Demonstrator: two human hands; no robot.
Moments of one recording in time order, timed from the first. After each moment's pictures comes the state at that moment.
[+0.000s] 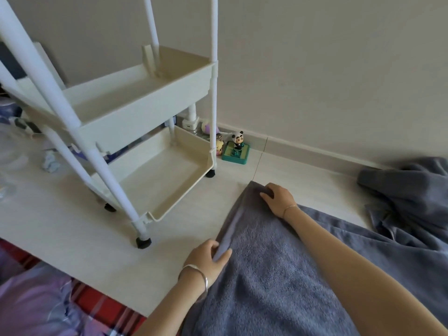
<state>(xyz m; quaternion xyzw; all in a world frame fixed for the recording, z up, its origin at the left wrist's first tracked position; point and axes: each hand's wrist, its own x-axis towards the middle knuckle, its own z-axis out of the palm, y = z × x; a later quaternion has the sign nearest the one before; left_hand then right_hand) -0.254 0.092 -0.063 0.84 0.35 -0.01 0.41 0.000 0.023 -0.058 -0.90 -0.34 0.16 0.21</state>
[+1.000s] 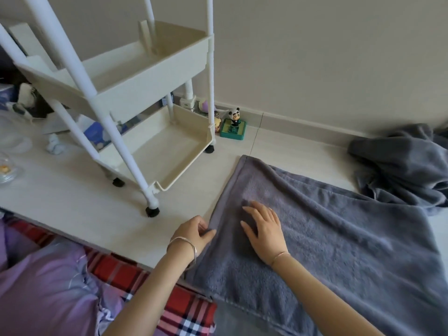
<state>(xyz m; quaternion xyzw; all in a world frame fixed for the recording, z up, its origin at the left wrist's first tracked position) -0.299 0.101 -0.059 0.84 0.39 -0.03 0.37 -0.168 -0.056 -0.090 -0.88 -0.41 0.05 0.25</state>
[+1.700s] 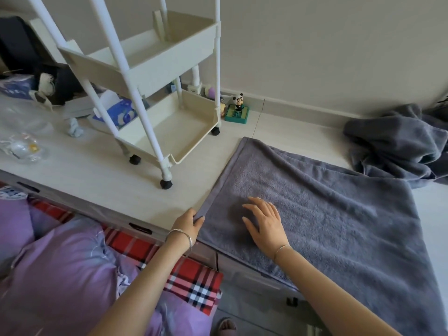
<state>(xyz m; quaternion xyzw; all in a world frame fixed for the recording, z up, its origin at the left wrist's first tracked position) -0.363 0.083 -0.063 0.84 0.42 -0.03 0.35 -0.226 -0.093 -0.090 -0.86 -0.43 0.04 0.27</state>
